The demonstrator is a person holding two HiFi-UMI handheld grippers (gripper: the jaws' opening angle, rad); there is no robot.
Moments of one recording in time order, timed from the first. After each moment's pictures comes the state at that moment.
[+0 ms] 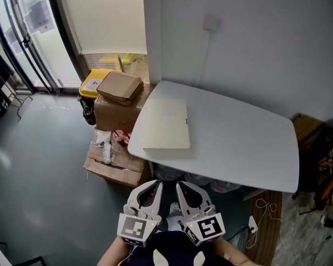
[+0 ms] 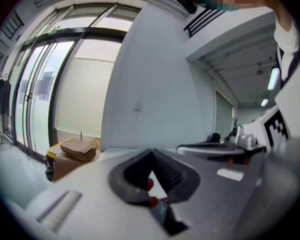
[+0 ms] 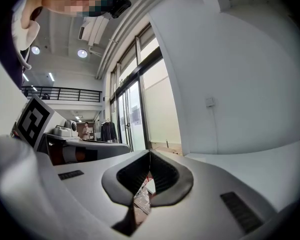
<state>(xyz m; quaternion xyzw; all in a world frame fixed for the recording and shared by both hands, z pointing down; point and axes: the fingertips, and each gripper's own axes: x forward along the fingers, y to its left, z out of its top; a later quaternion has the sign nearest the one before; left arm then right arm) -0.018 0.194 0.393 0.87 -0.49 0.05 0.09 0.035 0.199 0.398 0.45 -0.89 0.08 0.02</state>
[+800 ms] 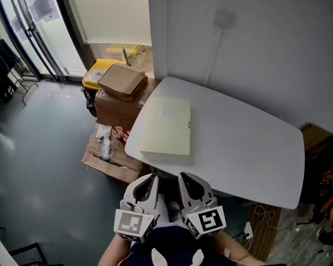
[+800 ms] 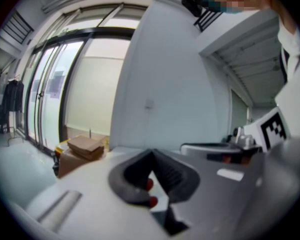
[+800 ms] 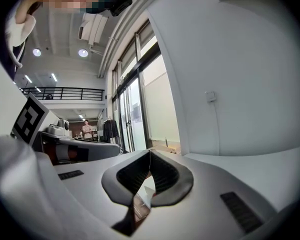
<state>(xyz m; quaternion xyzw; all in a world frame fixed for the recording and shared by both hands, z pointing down) -0.005 0.121 0.408 0.83 -0.54 0.06 0.11 0.066 0.111 0.411 0.43 -0.90 0.09 0.03</state>
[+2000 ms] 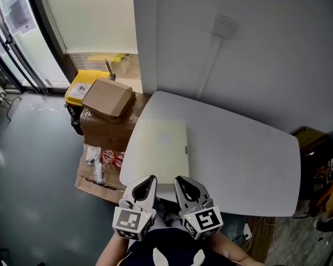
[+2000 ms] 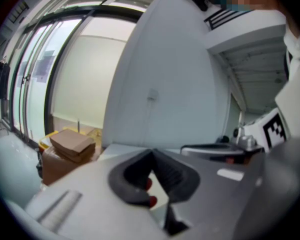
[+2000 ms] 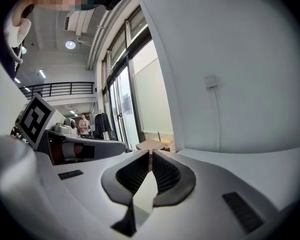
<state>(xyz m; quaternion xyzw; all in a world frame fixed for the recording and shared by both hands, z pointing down) -0.033 -0.023 0.434 0.85 -0.49 0.08 0.16 0.035 -0.019 0.435 0.45 -0.88 0.13 0.08</state>
